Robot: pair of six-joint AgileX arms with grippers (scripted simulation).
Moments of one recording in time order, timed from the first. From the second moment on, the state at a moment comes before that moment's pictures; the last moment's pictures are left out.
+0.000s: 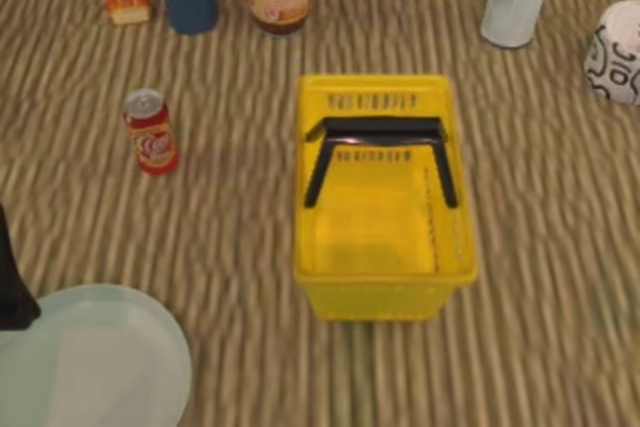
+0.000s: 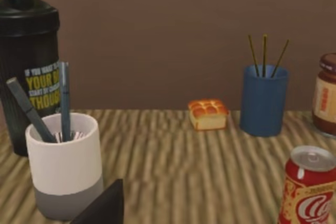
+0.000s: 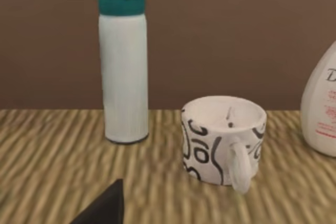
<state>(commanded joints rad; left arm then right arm) 0.00 0.00 0.00 0.00 0.00 0.00 0.00 0.00 0.00 0.00 0.00 0.00</state>
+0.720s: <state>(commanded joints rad) -0.07 0.49 0.45 -0.31 0.03 0.13 0.00 0.00 0.00 0.00 0.00 0.00</state>
